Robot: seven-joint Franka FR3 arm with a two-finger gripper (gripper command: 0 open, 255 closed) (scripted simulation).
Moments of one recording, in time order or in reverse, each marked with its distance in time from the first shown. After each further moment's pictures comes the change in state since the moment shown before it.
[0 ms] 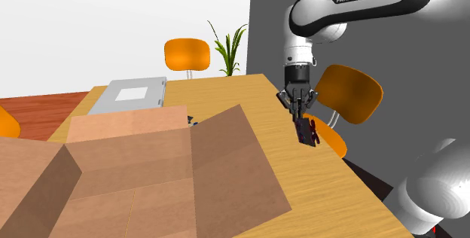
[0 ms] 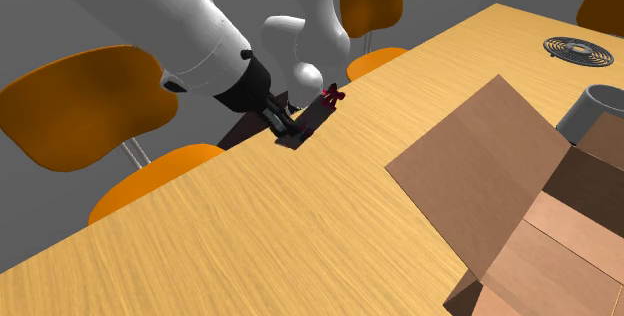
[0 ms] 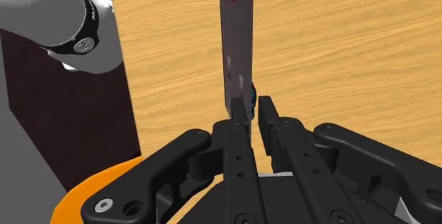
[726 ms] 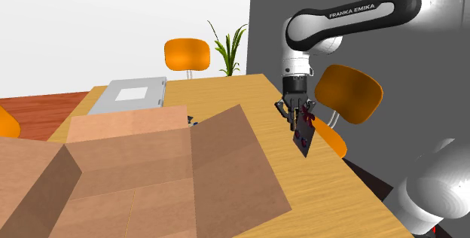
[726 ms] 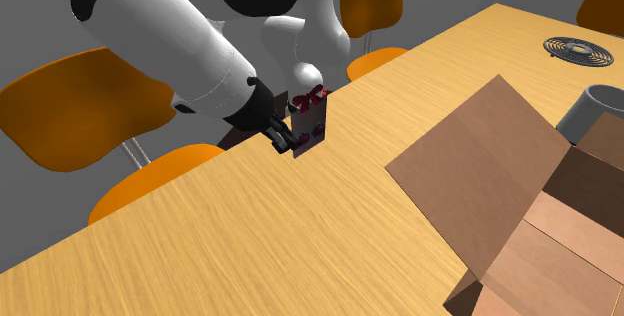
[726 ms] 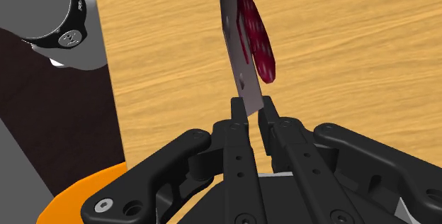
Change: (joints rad) arm 0.002 0.014 0.008 -0.076 0.002 0.088 -0.022
